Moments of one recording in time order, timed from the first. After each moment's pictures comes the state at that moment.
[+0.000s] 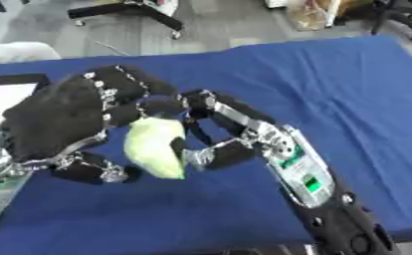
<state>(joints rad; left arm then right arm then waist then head) -0.48 0.54 -0.41 -1.98 -0.92 -0.45 -0.15 -0.49 -0.06 0.38 -1.66 0.19 -0.21 0.46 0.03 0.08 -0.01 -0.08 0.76</state>
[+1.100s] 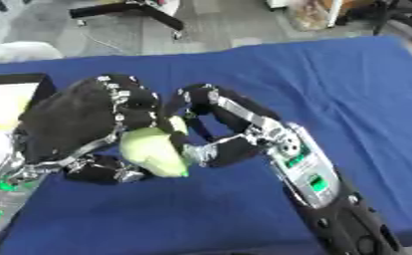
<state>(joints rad) -0.47 0.52 -0.42 -1.98 -0.86 -0.40 -0.07 -0.50 -0.06 0.38 -1.71 0.12 -0.18 0.47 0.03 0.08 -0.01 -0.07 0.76</state>
